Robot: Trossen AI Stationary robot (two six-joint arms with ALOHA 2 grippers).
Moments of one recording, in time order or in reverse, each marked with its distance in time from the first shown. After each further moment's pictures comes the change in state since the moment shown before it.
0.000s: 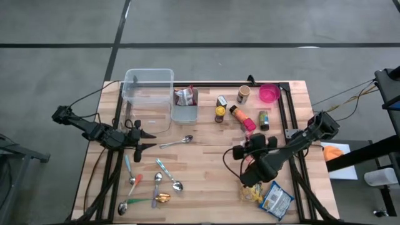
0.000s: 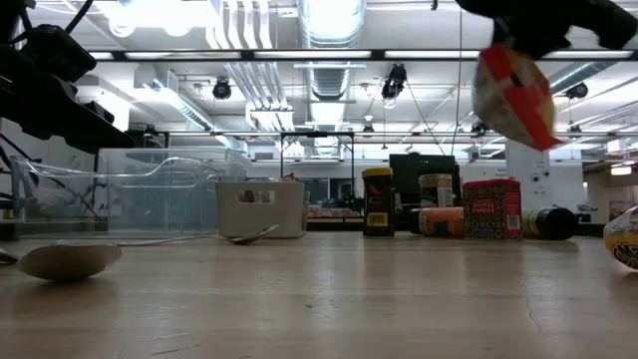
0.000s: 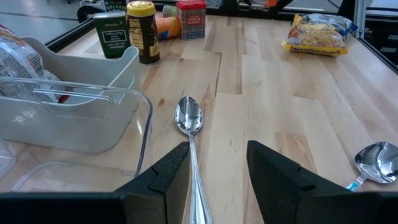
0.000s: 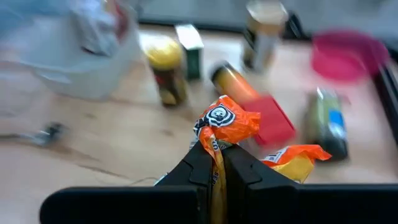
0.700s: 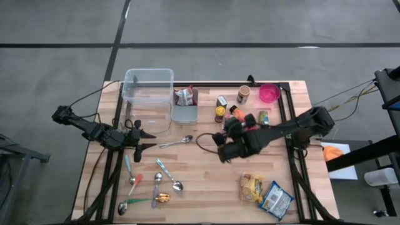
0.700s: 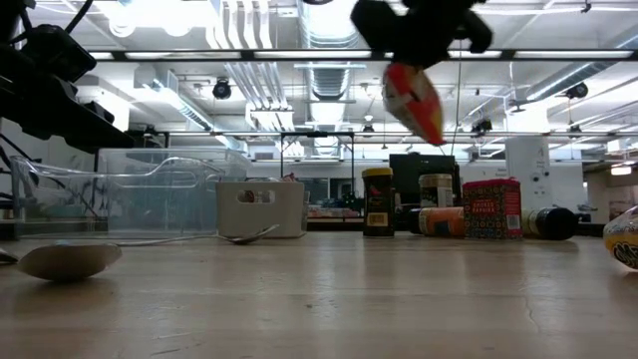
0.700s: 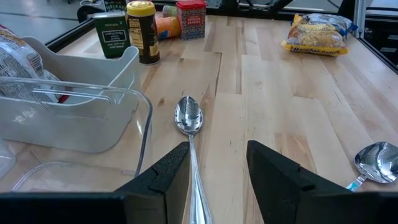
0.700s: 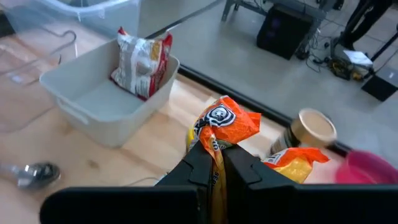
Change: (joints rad) left arm 0.000 0.000 0.000 0.000 0.000 0.000; right arm -0.317 -0.003 0.061 0.574 0.136 -1.037
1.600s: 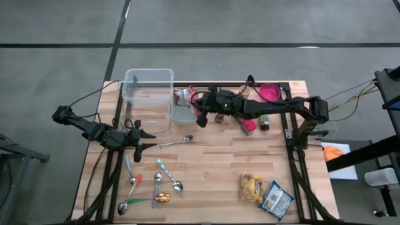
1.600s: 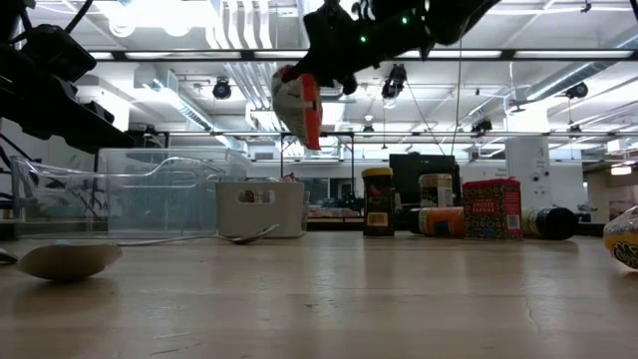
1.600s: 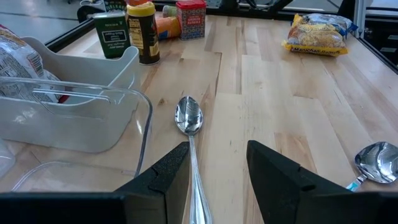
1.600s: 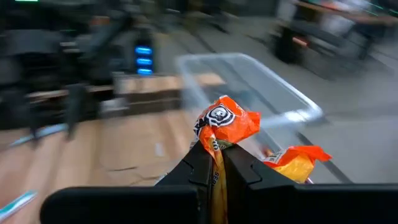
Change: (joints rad) left arm 0.000 0.000 0.000 0.000 0.000 0.000; right arm -0.469 0.001 -0.218 1.312 -1.057 -1.152
